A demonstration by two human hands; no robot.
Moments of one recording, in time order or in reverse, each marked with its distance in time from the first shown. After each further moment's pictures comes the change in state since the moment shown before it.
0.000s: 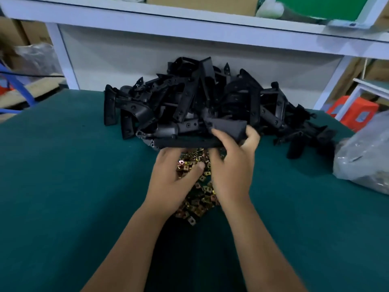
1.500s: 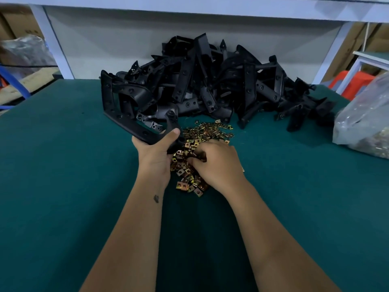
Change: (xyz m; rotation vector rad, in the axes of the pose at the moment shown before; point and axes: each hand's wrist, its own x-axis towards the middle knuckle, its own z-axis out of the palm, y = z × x) left_hand 0.009 -0.028 -0.004 -0.926 0.395 -0.583; right_hand -0.030 0.006 0.008 -0.318 -0.509 -0.113
